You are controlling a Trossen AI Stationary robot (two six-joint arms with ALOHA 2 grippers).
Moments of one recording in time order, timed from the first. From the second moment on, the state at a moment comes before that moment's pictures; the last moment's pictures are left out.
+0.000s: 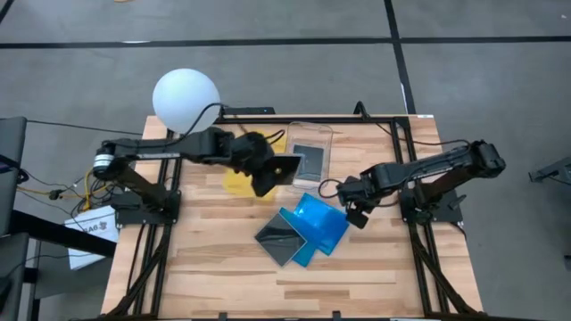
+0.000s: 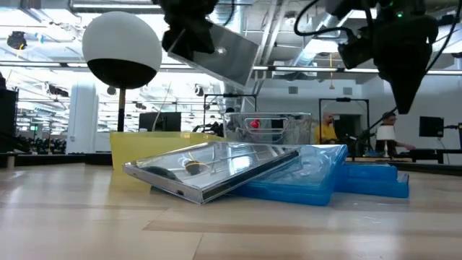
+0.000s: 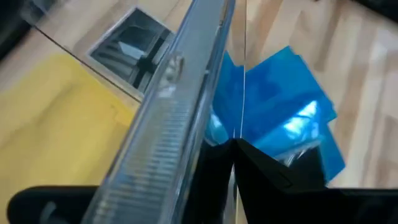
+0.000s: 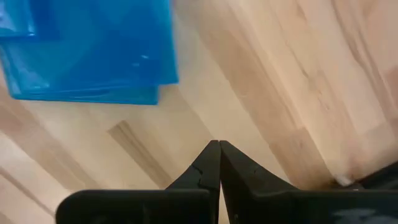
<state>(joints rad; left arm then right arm) 0.13 1.52 1.43 -0.80 -0.03 -0.36 0.14 1.38 1.01 -1.19 0.00 0.69</state>
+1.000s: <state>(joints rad) 0.22 2.12 2.12 -1.20 -0.43 0.24 -0.02 1.32 0.99 -1.17 0.00 0.45</state>
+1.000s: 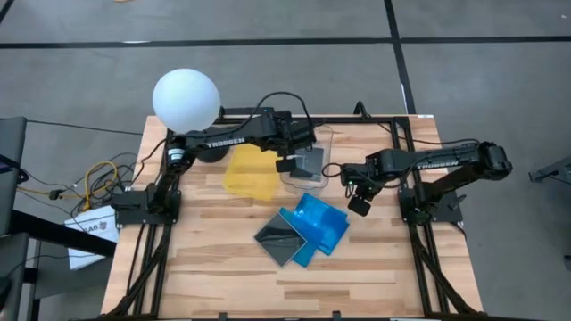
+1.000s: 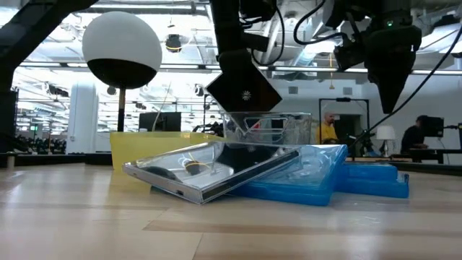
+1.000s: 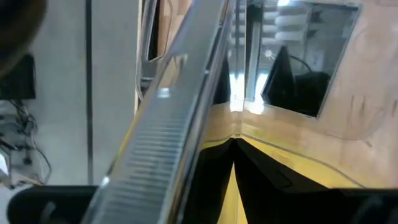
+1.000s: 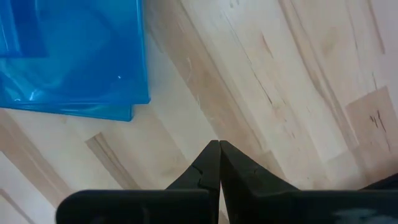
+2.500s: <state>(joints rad) 0.27 2.20 2.25 -1.25 0.00 0.31 -0.11 1.27 0.99 -1.15 0.00 0.38</state>
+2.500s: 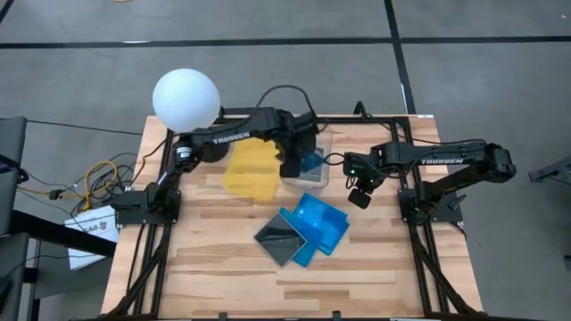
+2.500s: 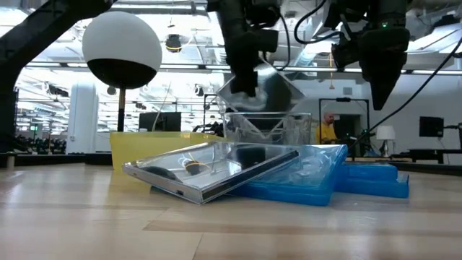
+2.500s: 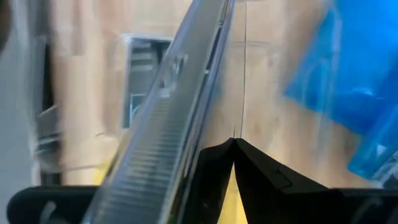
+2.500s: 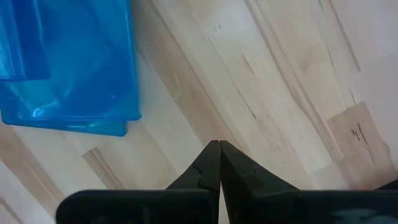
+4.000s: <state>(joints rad) 0.39 2.03 2.35 -1.38 -0.21 0.19 -0.15 1.55 1.06 -0.74 -0.12 0.30</state>
